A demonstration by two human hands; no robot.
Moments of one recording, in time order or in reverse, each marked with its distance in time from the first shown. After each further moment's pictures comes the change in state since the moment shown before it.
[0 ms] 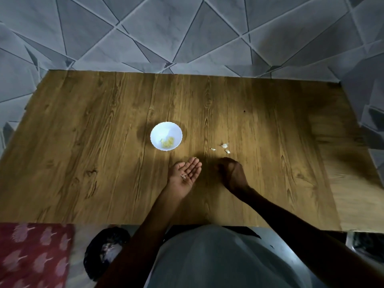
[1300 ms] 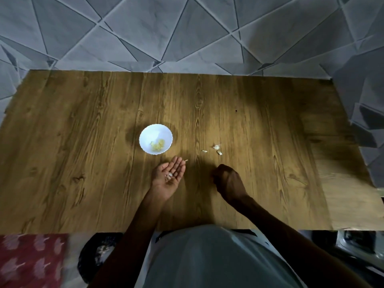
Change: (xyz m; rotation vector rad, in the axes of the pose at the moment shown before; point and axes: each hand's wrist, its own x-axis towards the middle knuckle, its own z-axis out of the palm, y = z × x) left_hand 0.015 0.018 -0.008 -0.110 -0.029 0.029; right_hand -0.021 0.004 -0.008 -0.092 -0.062 -0.013
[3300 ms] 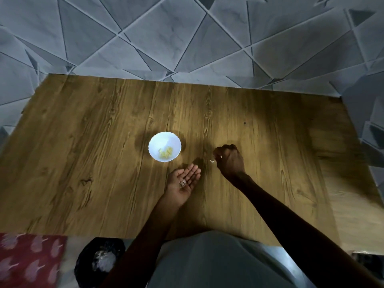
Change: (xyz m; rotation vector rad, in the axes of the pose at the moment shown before) left_hand -0.002 -0.013 0.020 0.062 -0.016 -0.053; right_hand 0.103 -0.007 -0.016 -0.229 0.061 0.104
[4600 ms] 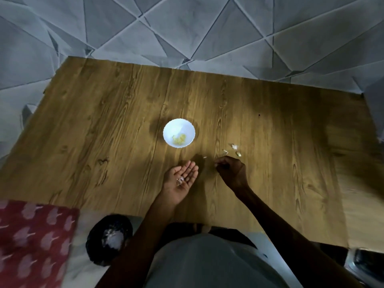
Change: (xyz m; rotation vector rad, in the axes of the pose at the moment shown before) left_hand -0.038 0.012 -0.039 -0.094 0.046 0.039; right_hand -0.068 -0.035 0.005 0.666 0.005 0.125
